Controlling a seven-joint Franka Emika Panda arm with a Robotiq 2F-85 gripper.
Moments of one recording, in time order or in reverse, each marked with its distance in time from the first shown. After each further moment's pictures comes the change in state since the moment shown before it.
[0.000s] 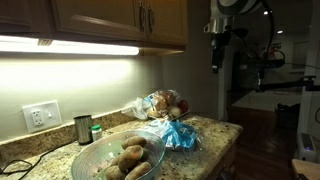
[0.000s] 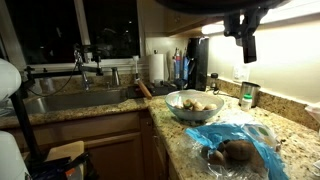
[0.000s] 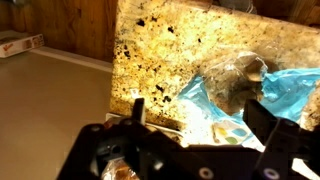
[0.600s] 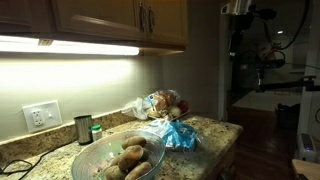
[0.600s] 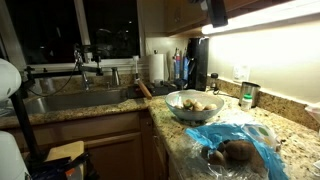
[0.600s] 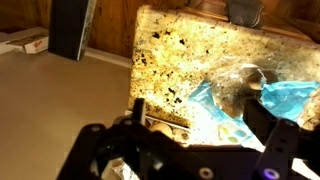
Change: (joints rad) arm -0.001 -0.275 0.012 -0.132 -0.132 -0.062 0.056
